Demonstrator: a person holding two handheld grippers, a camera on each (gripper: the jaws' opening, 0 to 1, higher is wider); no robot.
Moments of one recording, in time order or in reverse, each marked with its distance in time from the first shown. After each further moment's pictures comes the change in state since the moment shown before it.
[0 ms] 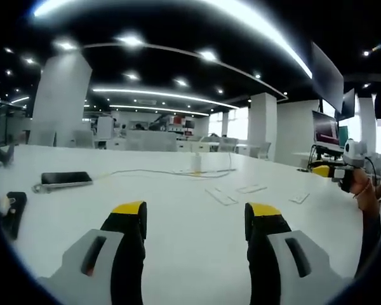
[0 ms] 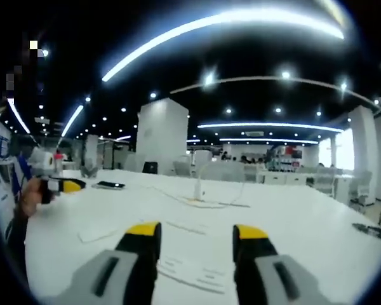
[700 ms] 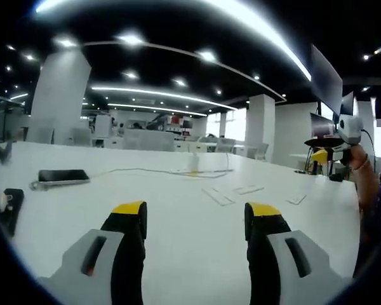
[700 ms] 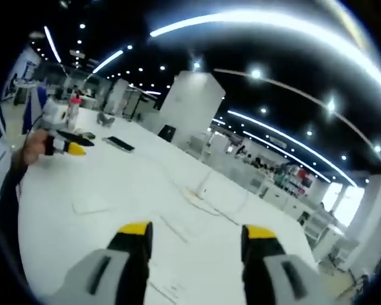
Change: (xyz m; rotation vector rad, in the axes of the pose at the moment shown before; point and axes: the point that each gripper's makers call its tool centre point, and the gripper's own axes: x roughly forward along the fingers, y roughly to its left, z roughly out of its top) left arm -0.001 -0.010 -0.007 -0.012 0.008 -0.015; right arm 0.012 0.011 0.048 -0.478 0.213 0.111
